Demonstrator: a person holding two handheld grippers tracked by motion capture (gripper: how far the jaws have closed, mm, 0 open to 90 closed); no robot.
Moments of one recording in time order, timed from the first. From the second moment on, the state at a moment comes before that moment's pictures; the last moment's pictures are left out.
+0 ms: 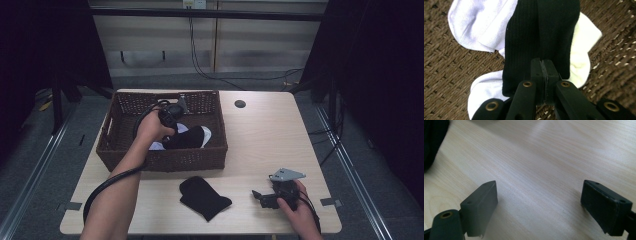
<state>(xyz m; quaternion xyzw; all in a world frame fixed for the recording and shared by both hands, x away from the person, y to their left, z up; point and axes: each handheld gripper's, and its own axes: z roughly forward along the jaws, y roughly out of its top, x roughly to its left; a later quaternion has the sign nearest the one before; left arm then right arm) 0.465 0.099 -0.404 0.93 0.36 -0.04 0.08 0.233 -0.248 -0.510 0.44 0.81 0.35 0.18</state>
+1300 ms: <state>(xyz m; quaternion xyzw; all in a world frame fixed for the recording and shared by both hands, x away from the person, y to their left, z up) 0.451 0.110 -0.292 0.94 0.34 -0.04 0.05 0.233 -0.248 -0.510 0.44 0.81 0.35 0.18</state>
